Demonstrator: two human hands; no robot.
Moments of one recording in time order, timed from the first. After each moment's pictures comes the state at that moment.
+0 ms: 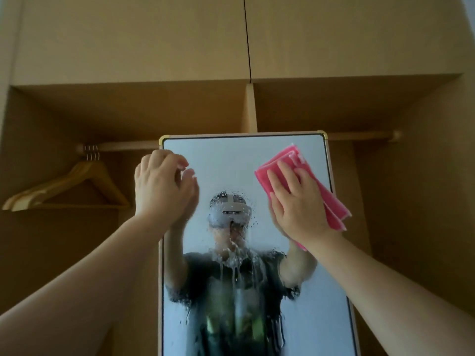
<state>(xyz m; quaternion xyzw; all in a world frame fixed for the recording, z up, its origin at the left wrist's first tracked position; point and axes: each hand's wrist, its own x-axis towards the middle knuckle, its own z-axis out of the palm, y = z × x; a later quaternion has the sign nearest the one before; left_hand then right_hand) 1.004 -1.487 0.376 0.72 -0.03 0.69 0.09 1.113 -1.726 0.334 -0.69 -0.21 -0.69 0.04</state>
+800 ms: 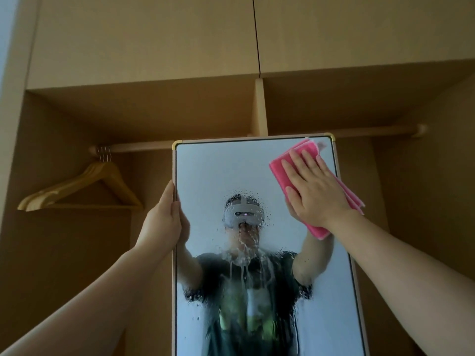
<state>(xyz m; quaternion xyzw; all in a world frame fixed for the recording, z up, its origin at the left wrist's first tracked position) 1.043 -1.447 0.329 0.79 -0.02 0.55 0.28 1.150 -1.749 0.365 -0.76 -0.22 -0.61 -0.06</state>
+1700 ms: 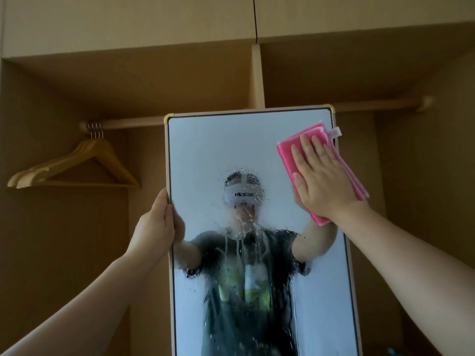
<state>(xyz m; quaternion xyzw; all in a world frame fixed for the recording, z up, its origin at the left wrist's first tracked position) 1.039 -1.443 0.278 0.80 -0.02 0.54 0.26 1.158 -1.760 0.335 -0.76 -0.21 -0.61 -0.03</state>
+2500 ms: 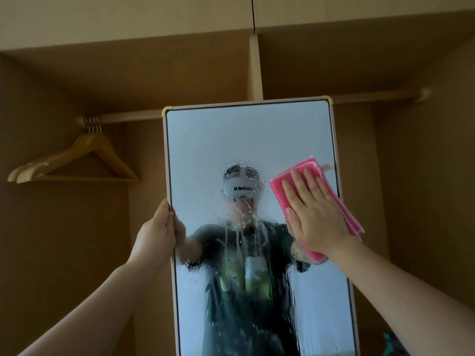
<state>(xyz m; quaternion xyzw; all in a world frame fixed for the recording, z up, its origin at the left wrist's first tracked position) 1.030 -1.448 0.253 0.82 0.00 0.51 0.27 1.158 -1.749 0.255 -0.77 -0.25 -0.59 -0.05</state>
